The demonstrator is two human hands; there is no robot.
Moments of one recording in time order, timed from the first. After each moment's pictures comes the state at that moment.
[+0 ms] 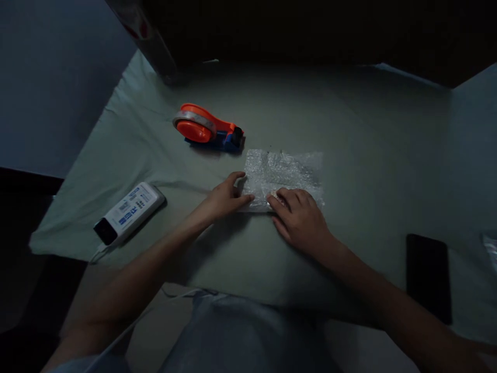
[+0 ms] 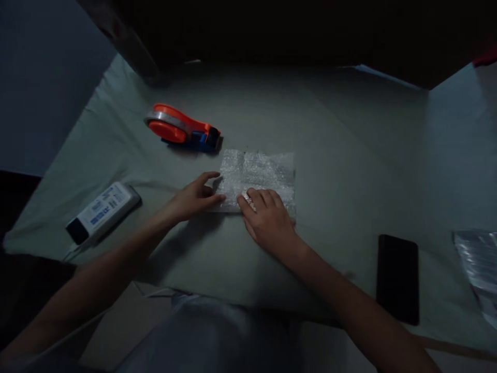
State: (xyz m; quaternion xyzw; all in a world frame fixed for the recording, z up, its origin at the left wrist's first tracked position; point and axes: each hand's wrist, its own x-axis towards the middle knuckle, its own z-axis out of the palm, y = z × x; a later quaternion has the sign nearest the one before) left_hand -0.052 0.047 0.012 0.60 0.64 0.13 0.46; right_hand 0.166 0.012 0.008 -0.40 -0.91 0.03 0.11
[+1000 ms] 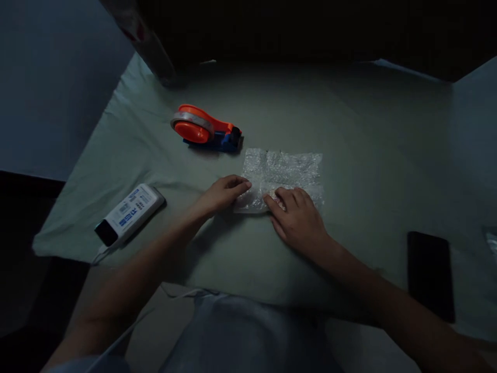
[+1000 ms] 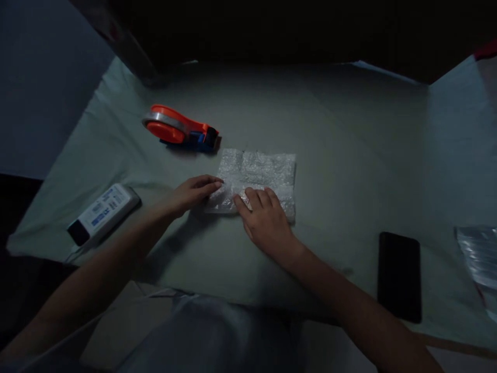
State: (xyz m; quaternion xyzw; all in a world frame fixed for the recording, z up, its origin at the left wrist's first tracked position) left_hand -0.054 0.057 0.002 0.51 0.63 0.21 0.55; right_hand 0.161 0.008 0.008 -0.42 -0.90 -0.01 0.08
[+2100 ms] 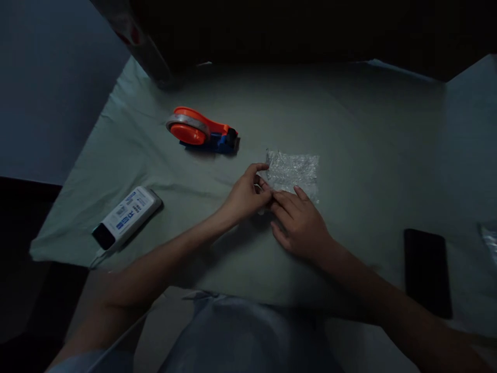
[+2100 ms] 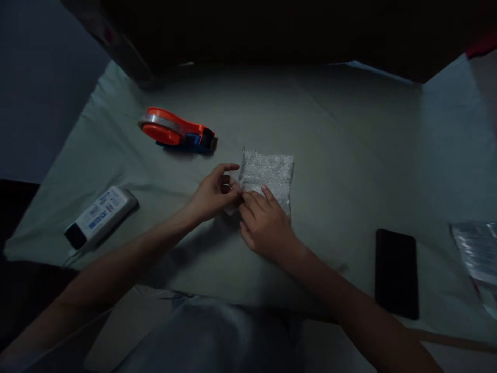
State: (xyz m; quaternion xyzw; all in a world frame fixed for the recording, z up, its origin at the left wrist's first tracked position) left_hand 0.007 0.053 0.017 0.54 0.56 0.32 0.54; right_hand 0.172 0.004 0.008 -0.38 -0.91 0.04 0.18
